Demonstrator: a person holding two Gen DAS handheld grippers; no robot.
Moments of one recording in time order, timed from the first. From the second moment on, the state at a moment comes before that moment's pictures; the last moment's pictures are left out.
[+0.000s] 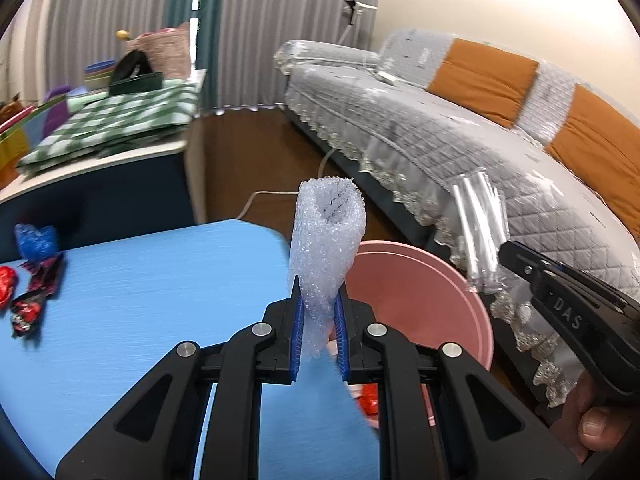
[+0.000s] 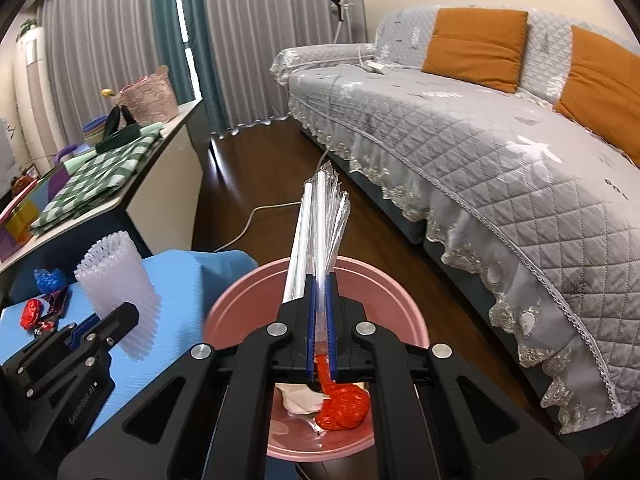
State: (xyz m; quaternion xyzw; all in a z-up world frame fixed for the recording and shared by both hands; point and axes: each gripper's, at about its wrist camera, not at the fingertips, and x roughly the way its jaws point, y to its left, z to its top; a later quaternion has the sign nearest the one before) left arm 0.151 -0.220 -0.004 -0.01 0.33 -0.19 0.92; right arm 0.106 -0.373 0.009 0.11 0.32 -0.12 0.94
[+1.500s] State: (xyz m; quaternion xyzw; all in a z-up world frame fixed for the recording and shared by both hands) left arm 0.154 -0.148 0.011 -0.01 0.32 -0.15 0.93; right arm 0.124 -0.303 0.032 0.11 0.30 -0.07 0.95
